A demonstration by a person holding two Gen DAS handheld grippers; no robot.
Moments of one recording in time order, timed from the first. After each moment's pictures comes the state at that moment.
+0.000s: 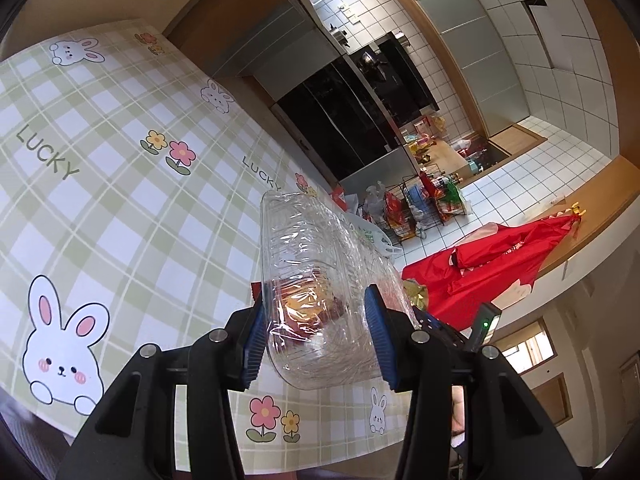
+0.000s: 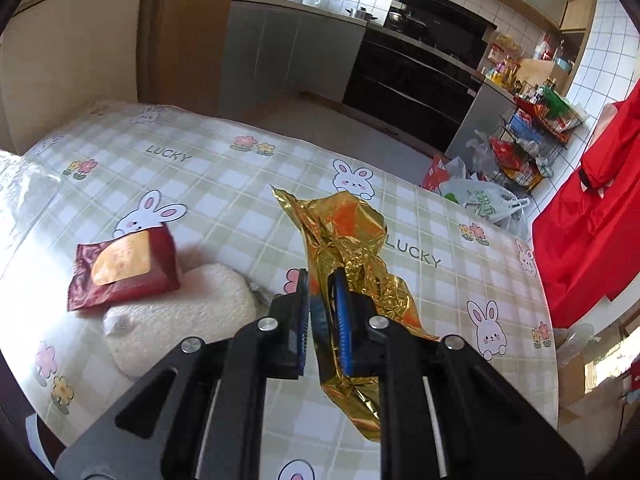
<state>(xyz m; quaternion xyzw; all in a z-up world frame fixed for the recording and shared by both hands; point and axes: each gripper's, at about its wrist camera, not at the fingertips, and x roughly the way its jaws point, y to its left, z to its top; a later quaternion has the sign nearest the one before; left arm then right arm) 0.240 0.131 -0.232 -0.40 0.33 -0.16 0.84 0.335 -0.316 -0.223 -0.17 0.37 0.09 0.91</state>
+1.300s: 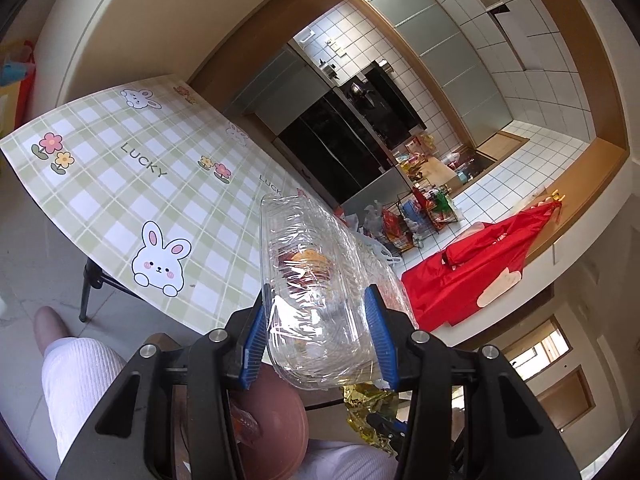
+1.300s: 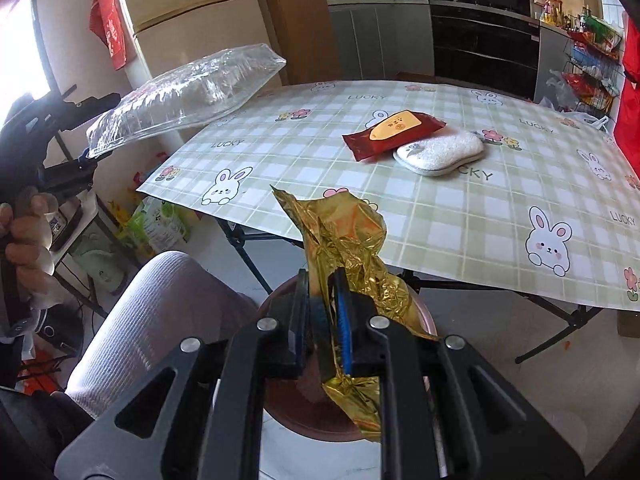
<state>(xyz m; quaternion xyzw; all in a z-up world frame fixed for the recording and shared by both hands) 0.052 0.153 -0.181 -0.38 0.28 -0.14 0.87 0.035 -0.229 -0.241 0.00 0.41 0.26 0.87</state>
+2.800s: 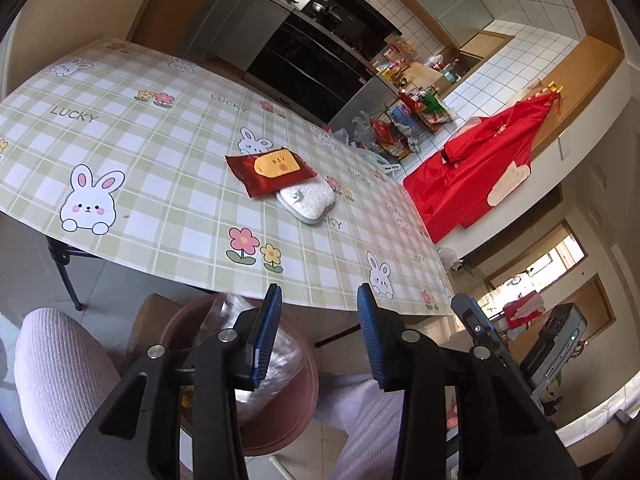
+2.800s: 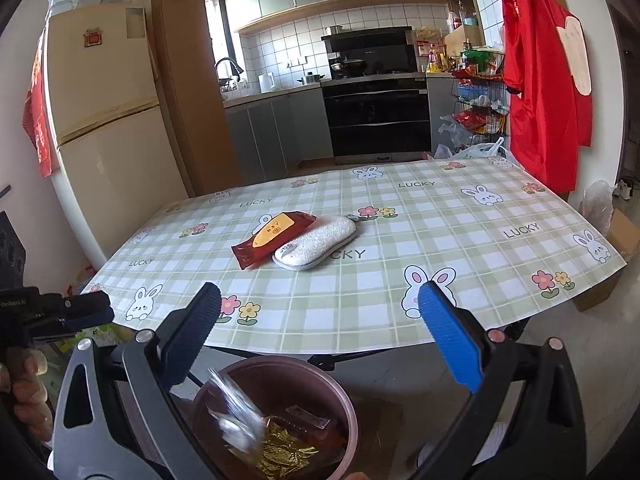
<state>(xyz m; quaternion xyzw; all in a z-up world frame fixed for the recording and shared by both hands) 0.073 0.035 -0.219 -0.26 0.39 -0.21 0.86 0.035 -0.316 -0.210 0.08 0.26 0.08 0.96</state>
